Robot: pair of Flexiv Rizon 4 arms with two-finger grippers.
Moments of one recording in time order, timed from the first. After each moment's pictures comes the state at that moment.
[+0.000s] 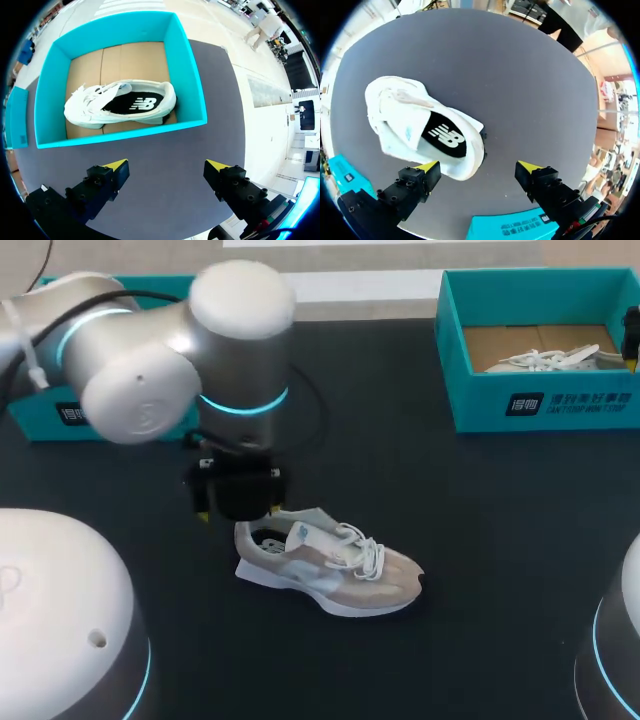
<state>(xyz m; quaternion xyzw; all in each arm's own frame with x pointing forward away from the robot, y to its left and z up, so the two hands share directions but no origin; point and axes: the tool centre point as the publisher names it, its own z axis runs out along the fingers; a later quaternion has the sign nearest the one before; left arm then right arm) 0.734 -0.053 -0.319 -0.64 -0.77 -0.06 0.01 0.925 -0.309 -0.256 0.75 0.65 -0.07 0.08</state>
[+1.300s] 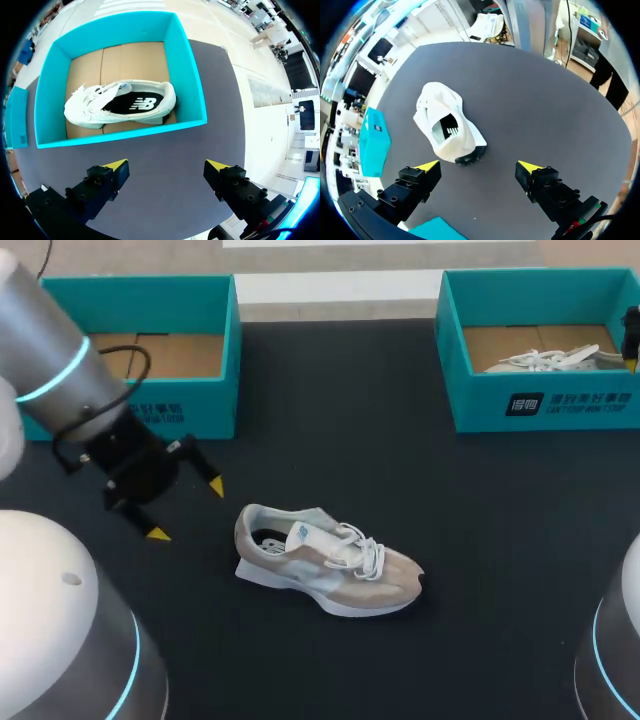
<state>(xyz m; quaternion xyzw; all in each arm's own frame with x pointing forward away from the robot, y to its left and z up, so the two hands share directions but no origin) 0.713 0.013 -0.299 -0.44 -0.87 0.22 -0.07 0.925 -0.309 -0.256 0.75 0.65 -0.07 0.08</state>
